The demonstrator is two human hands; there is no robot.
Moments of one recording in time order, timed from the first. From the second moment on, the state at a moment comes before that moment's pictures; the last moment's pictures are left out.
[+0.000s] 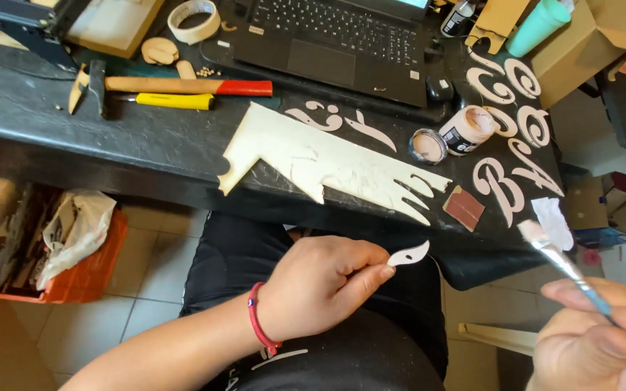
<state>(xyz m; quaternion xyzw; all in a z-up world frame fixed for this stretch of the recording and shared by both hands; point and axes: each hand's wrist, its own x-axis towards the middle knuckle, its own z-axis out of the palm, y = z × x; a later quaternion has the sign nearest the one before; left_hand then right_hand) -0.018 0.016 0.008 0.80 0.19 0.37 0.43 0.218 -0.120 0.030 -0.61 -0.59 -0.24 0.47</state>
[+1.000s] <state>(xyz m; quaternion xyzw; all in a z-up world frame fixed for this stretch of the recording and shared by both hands) 0.018 0.226 -0.055 0.94 0.01 0.14 -0.30 0.253 -0.120 -0.053 -0.55 -0.59 0.00 0.59</state>
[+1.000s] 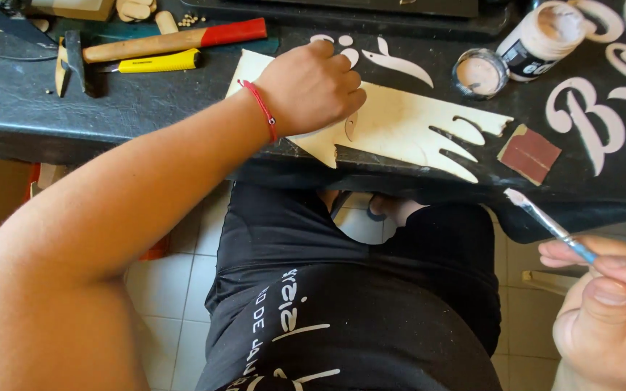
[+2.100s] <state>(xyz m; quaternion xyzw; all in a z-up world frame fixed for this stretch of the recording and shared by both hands) 0.009 0.113 -0.051 0.90 0.34 0.23 0.14 0.229 -0.022 -0.044 -0.56 -0.64 0.08 0.53</state>
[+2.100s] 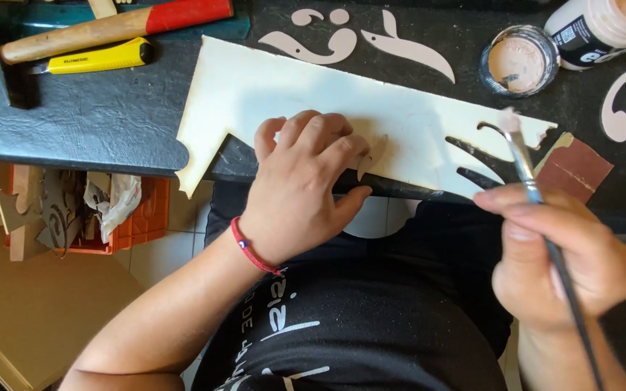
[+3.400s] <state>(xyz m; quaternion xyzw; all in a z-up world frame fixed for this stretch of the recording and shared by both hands) 0.016 0.063 0.007 0.85 0.24 0.42 0.22 0.187 -0.032 -0.010 -0.48 -0.47 0.41 0.61</state>
